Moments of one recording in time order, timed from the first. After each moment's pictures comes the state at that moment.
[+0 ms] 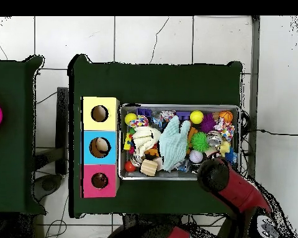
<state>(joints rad) -0.36 -0.45 -0.43 1.76 0.12 0.08 2.02</state>
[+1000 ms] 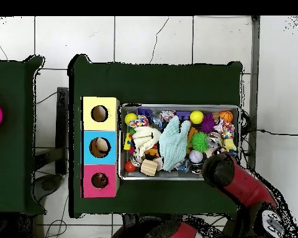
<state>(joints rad) -0.38 -0.43 -0.42 1.69 0.09 0.08 2.02</state>
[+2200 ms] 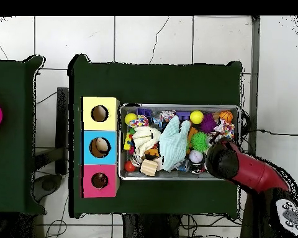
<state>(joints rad) -0.51 -0.51 -0.19 1.61 -0.21 0.13 2.02</state>
